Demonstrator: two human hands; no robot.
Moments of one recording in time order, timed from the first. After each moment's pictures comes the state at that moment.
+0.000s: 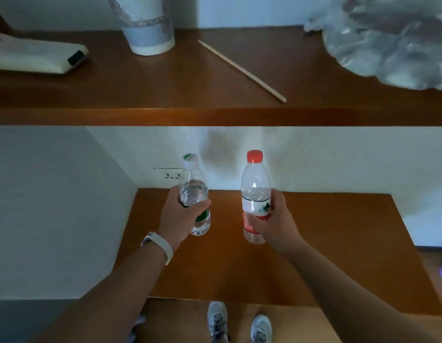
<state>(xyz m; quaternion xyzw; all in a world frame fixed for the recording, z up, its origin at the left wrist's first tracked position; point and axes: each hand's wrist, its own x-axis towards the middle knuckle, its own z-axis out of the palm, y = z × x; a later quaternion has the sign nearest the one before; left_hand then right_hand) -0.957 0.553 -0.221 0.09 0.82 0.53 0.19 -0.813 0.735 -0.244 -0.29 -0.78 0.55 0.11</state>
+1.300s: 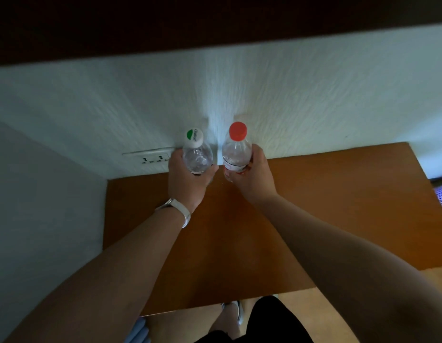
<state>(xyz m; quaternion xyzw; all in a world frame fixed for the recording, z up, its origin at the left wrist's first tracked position) -1.049 0.610 -0.346 0.18 0.84 0.49 0.13 -0.936 0.740 -0.366 -0.38 -0.78 0.47 0.18</state>
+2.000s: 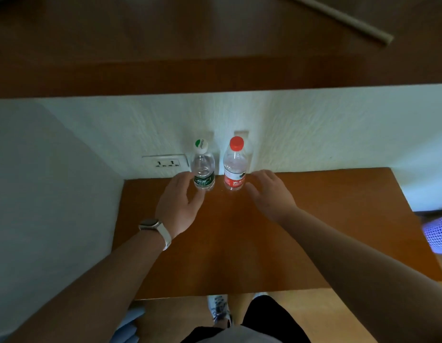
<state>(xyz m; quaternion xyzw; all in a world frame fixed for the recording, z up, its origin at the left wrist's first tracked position) -1.014 0.544 -0.287 0.35 0.88 0.29 0.12 -0.873 0.747 -0.299 -0.32 -0.89 0.32 0.01</state>
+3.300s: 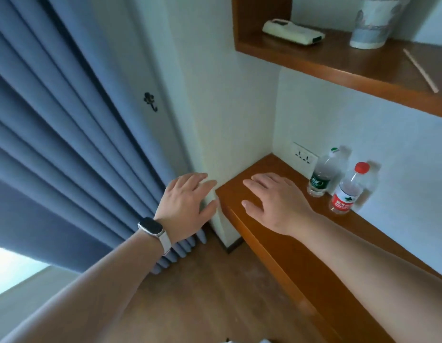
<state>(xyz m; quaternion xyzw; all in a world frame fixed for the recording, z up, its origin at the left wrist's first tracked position) -0.711 0.388 -0.125 0.04 0.99 0.06 -0.08 -0.786 0.616 -0.144 0.35 -0.93 0.10 0.03</state>
